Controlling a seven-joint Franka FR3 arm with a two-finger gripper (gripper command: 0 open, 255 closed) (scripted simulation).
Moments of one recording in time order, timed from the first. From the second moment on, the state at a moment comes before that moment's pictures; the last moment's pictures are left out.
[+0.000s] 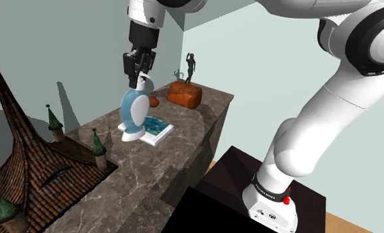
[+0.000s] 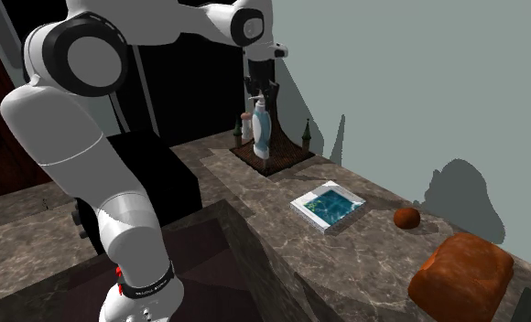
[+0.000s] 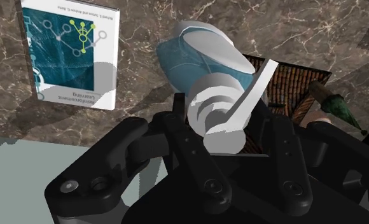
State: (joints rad) arm 0.14 -0.22 0.30 -1.90 0.14 1.83 0.01
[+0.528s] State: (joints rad) arm 0.13 -0.20 0.30 -1.77 0.13 1.72 0.02
